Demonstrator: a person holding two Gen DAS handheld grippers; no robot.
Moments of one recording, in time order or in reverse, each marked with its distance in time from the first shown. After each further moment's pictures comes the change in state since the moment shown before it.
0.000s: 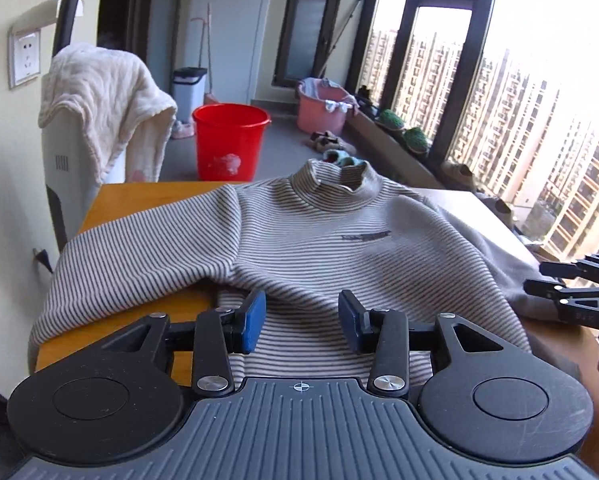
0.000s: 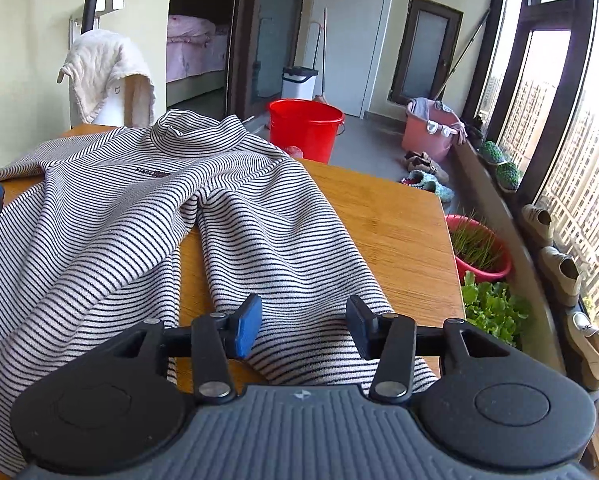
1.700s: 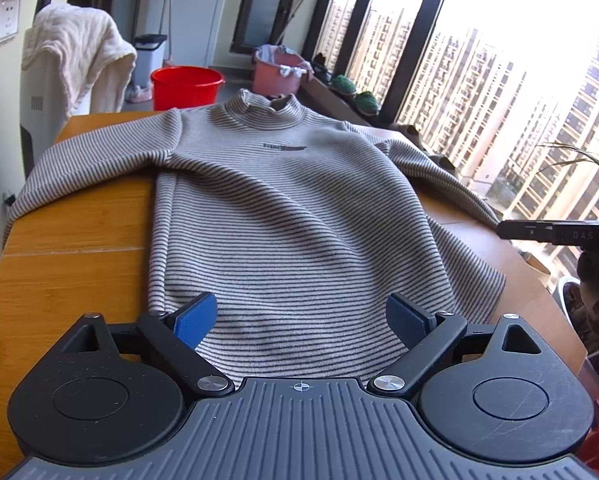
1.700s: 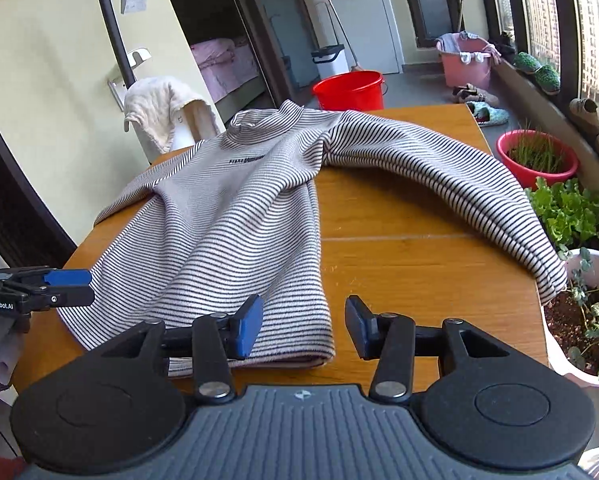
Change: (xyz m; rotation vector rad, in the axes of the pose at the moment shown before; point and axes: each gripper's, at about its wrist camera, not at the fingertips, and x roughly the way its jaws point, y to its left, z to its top) left arm -0.042 -0.028 -0.071 -0.013 0.082 -0.063; right arm -0.075 0.005 -0.063 0.250 0.049 0.273
